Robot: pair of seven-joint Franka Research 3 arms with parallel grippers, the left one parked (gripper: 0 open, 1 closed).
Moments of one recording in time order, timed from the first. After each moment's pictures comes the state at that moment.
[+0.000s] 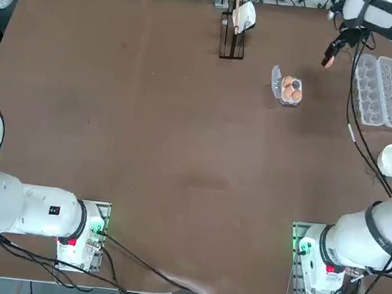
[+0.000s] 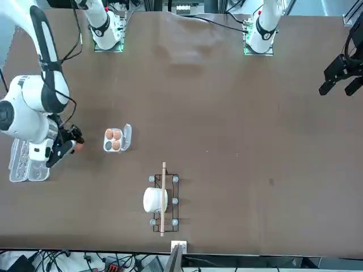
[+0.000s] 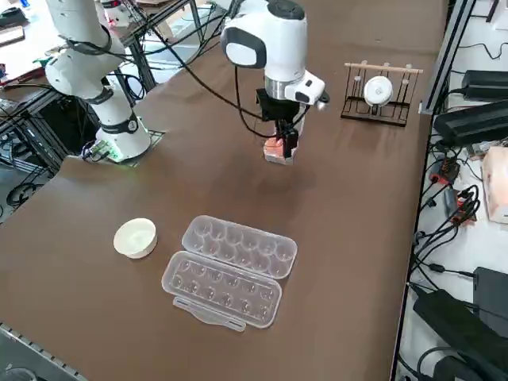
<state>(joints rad) -0.07 0.39 0.08 -1.80 0.01 2.12 -0.63</state>
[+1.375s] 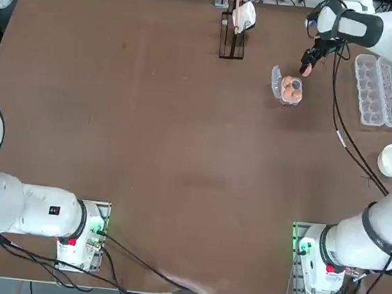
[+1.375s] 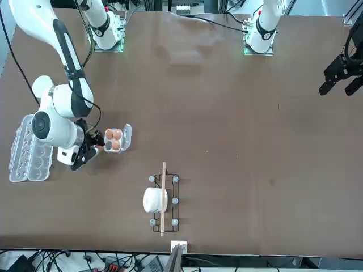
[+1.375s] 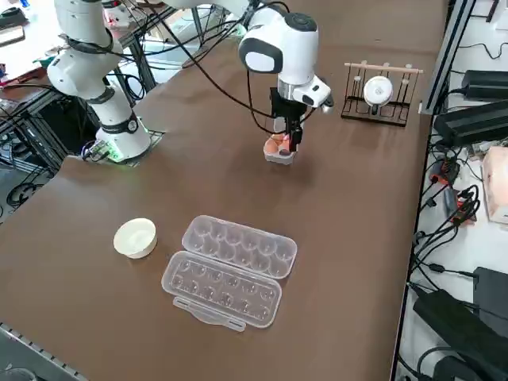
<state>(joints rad) 0.04 0.46 0.08 -1.81 0.04 2.17 -0.43</state>
